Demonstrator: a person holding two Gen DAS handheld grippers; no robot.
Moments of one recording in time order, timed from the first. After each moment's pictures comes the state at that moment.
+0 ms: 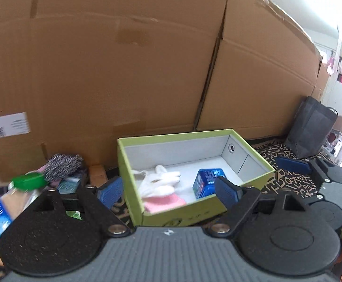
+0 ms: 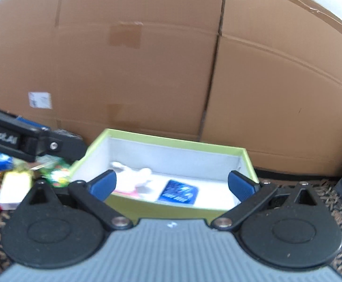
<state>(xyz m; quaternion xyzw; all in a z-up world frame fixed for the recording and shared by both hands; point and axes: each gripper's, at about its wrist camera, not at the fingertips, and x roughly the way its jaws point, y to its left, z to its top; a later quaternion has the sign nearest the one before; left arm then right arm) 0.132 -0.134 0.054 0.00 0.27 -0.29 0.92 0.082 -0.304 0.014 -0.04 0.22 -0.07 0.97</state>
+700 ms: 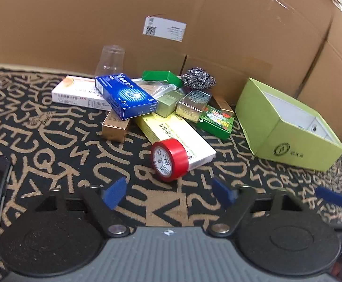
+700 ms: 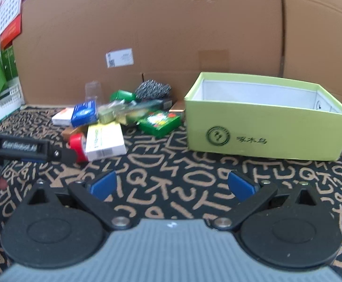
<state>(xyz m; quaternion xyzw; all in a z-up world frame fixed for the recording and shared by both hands) 0.087 0.009 -0.047 -0.11 0.34 -0.11 0.93 0.023 -0.199 -0.058 0.02 0.28 0.04 0.96</state>
